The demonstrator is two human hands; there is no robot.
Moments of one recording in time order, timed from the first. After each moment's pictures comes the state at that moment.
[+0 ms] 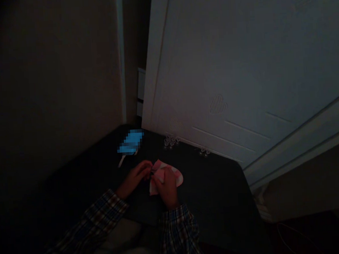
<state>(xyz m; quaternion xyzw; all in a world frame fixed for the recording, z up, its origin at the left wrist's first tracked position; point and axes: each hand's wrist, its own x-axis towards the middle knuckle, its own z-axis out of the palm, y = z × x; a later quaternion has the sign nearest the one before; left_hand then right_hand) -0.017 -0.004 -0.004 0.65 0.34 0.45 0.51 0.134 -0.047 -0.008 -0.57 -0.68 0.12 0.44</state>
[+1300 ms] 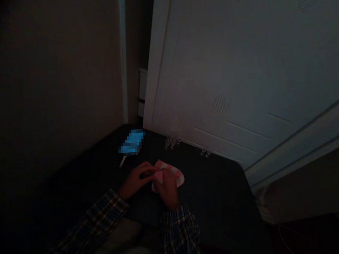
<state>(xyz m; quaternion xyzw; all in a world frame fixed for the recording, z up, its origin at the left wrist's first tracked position) -0.020 -0.011 0.008 0.75 0.33 0.43 0.37 0.134 -0.048 -0.007 -0.54 -0.71 0.14 0.43</state>
